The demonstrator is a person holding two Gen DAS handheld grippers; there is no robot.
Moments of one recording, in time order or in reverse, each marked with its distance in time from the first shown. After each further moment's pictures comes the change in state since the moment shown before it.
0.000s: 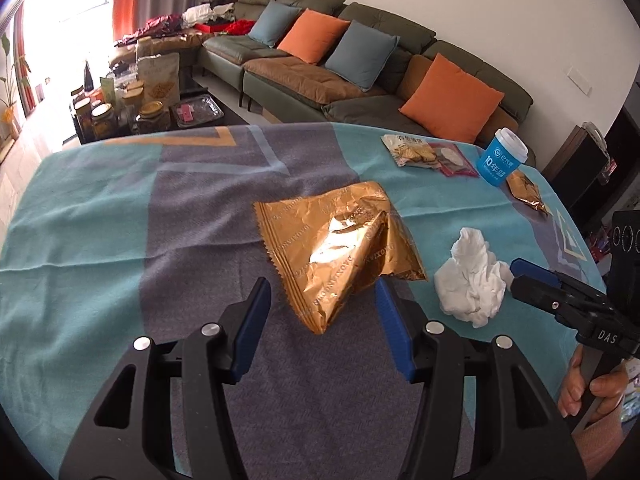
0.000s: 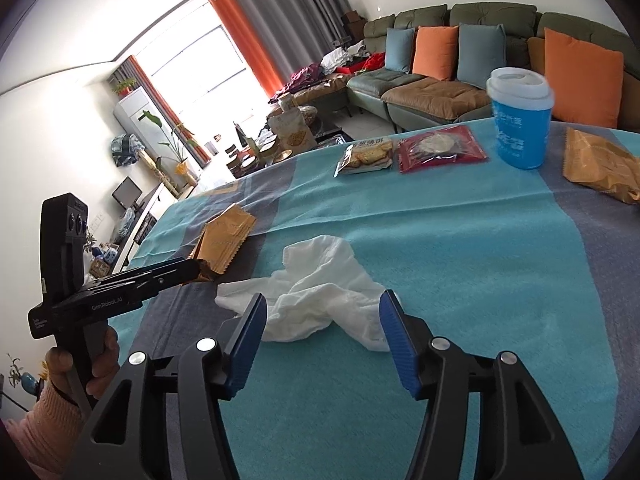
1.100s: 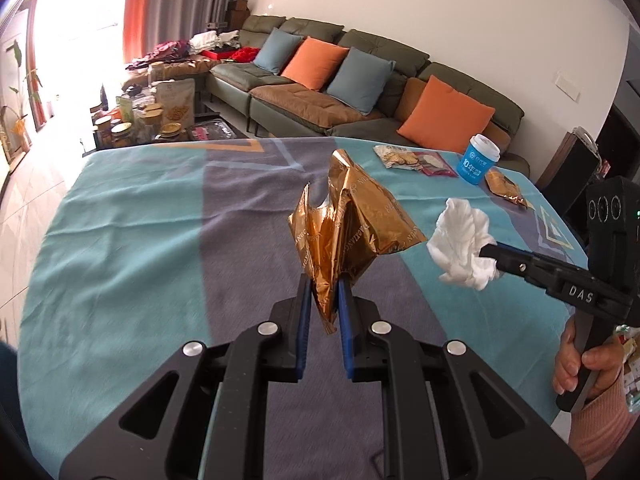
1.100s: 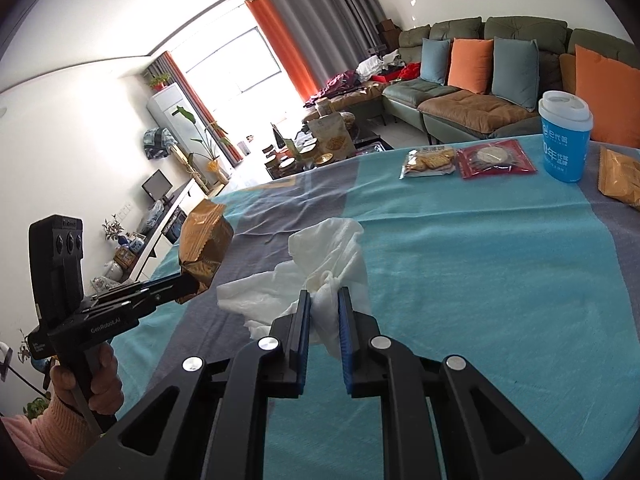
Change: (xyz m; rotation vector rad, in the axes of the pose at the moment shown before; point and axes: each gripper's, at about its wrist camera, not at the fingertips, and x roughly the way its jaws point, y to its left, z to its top) left arm -0.082 0.002 -0.056 0.020 -0.120 0.041; right arm -0.017 0.043 -0.012 -0.067 -0.030 0.110
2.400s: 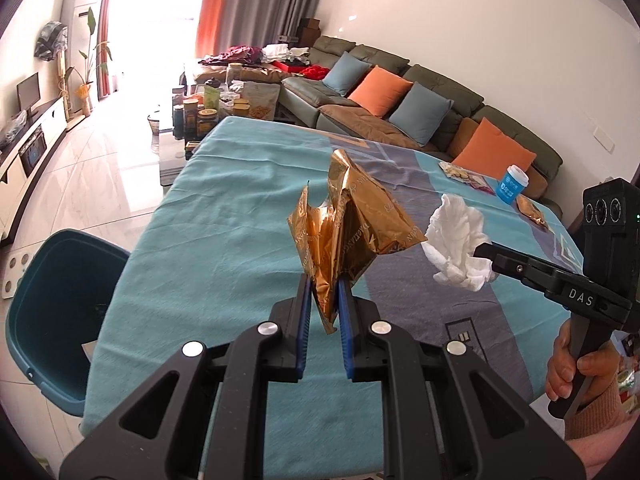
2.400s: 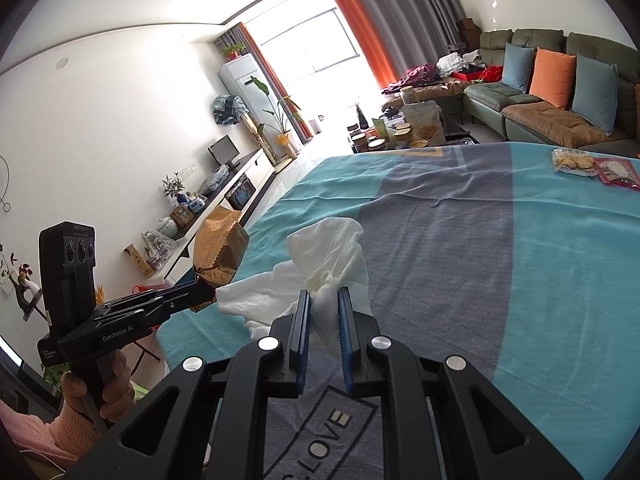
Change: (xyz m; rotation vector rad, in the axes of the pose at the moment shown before) left arm -0.134 0.061 -0.095 -0.175 -0.095 0.151; right arm 0.029 0.127 -0.035 -0.155 0.055 0.199
